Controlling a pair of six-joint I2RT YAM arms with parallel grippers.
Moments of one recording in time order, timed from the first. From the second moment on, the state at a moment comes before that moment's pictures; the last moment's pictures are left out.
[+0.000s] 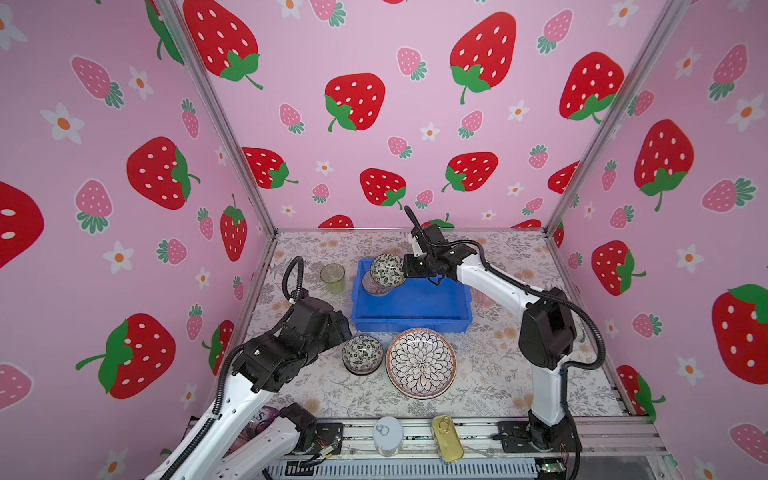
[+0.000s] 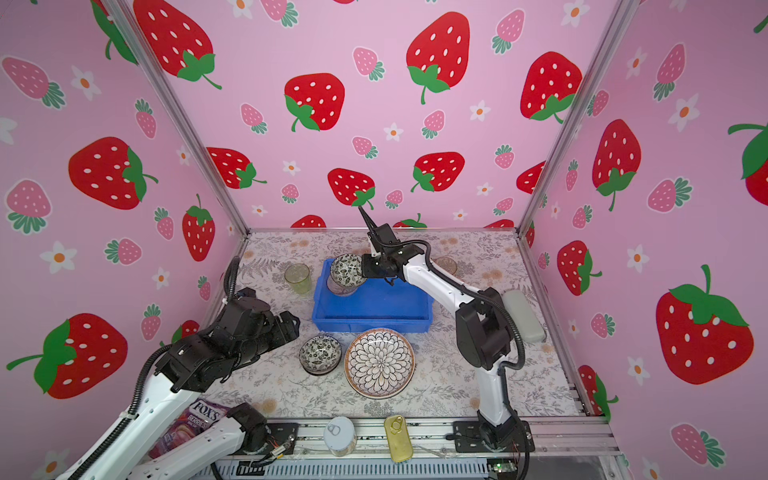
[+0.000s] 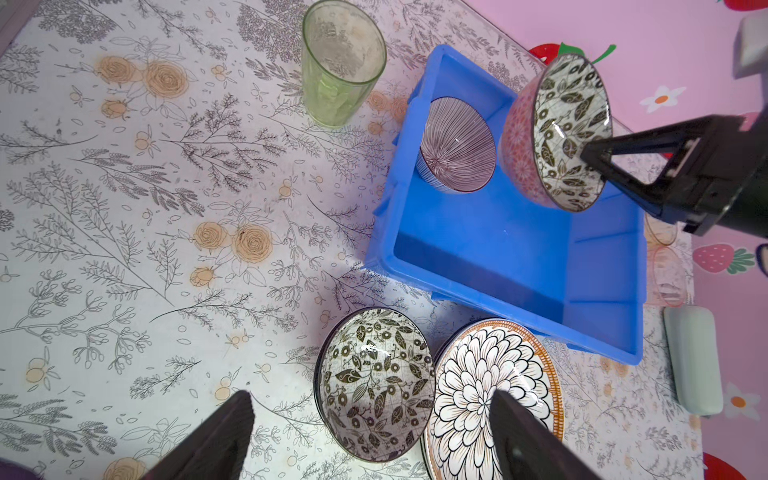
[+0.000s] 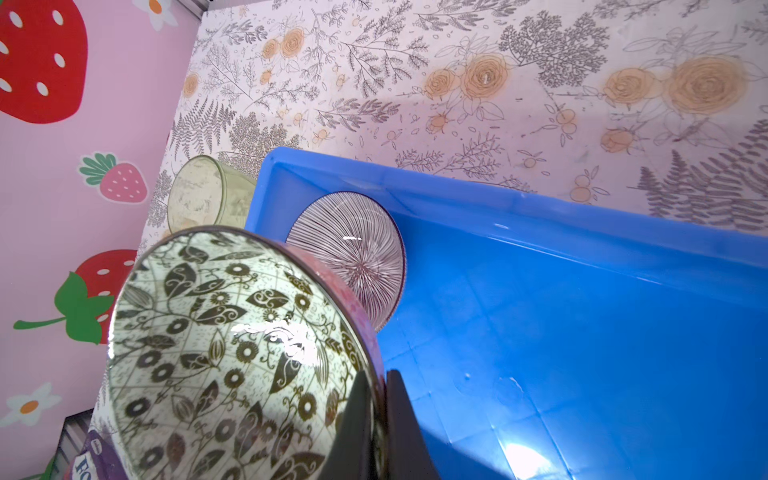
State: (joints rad) left arm -0.54 0.79 0.99 -1.08 -0.24 -0.85; right arm 0.76 2.03 1.80 -0.57 -0.14 0.51
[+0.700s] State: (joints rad) left arm -0.47 0.76 0.97 -1.13 -0.22 -0.82; right arm 0.76 2.18 1.86 -0.52 -0.16 0.60
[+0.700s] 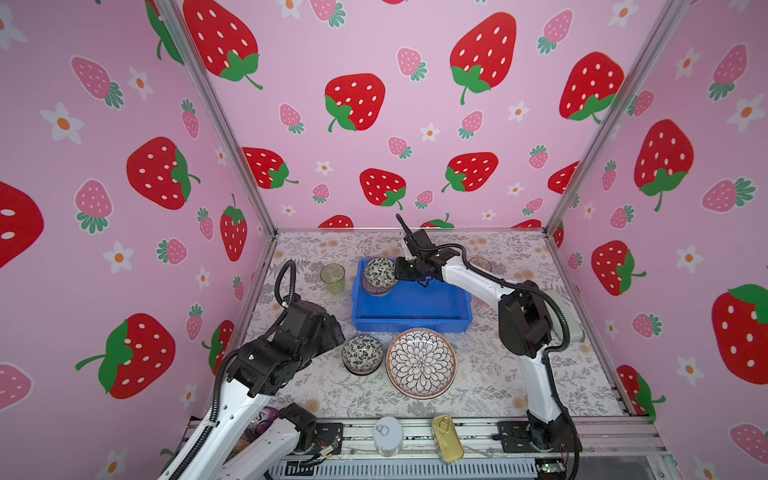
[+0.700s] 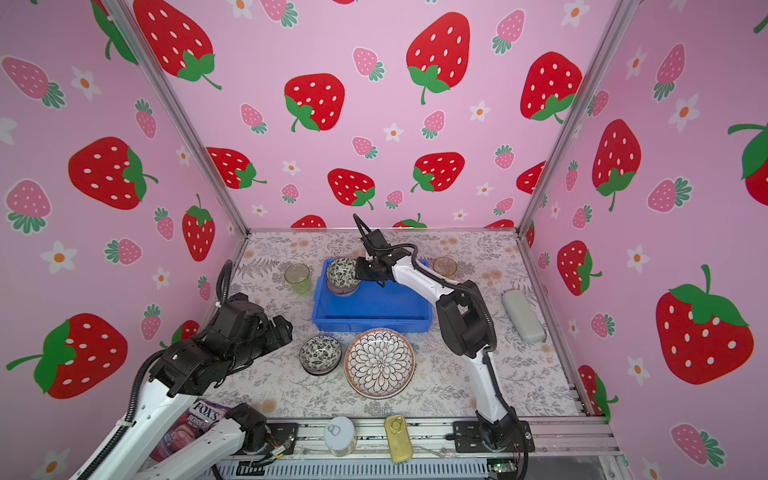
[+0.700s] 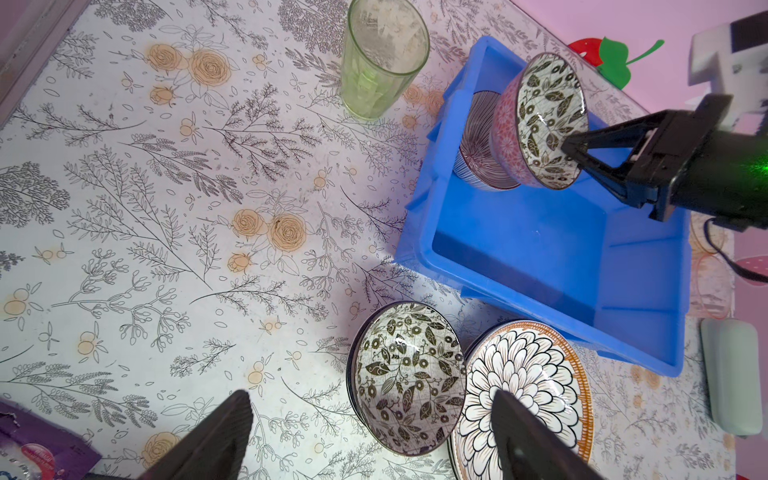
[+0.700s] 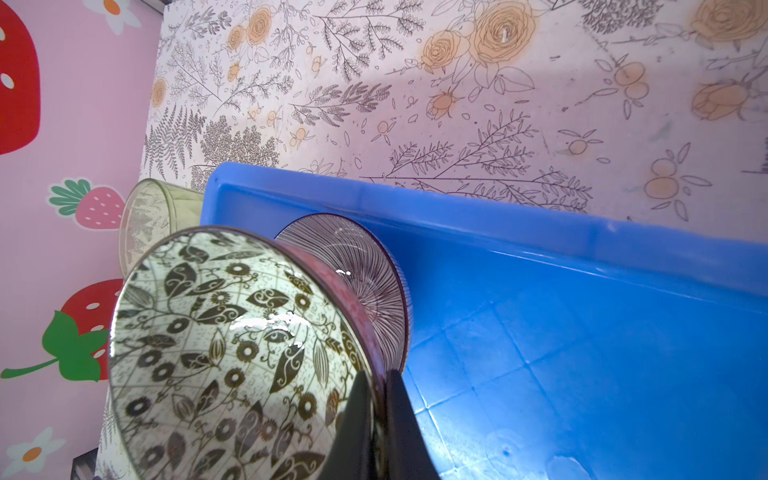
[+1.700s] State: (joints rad) left arm -0.41 0.76 0.92 -1.13 -0.16 -0.79; right arm 0.76 2.23 1.88 -0.50 -0.15 0.61
